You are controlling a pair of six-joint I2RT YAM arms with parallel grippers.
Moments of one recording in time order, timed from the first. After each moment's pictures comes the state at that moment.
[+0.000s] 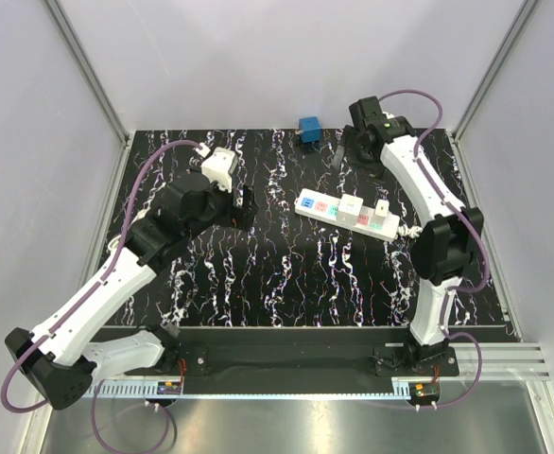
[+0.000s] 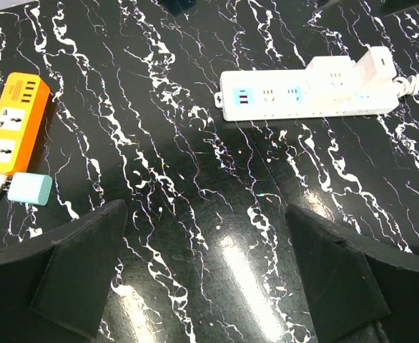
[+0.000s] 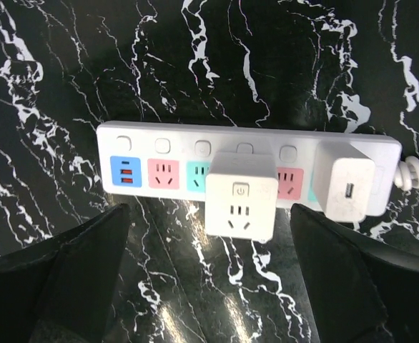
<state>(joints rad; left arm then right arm) -0.65 1.07 1.15 -0.50 -0.13 -0.17 0.32 1.98 1.98 -1.03 0.22 0.62</state>
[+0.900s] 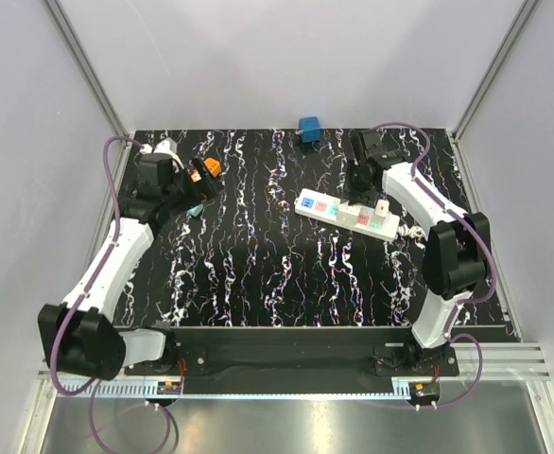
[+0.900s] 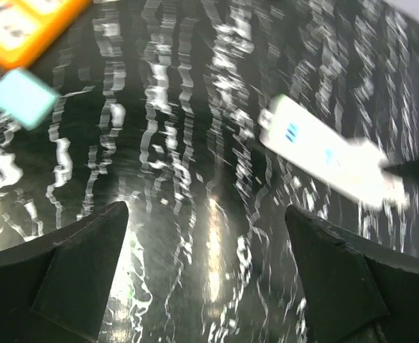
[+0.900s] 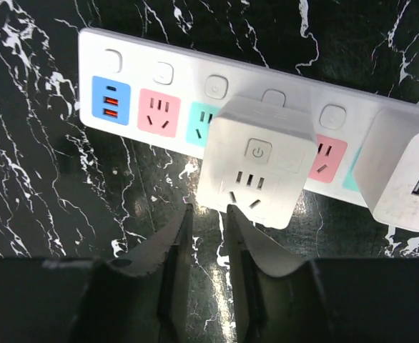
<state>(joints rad) -0.19 1.23 1.09 -0.44 0.14 -0.56 0.31 1.81 1.54 -0.76 0.01 0.51</state>
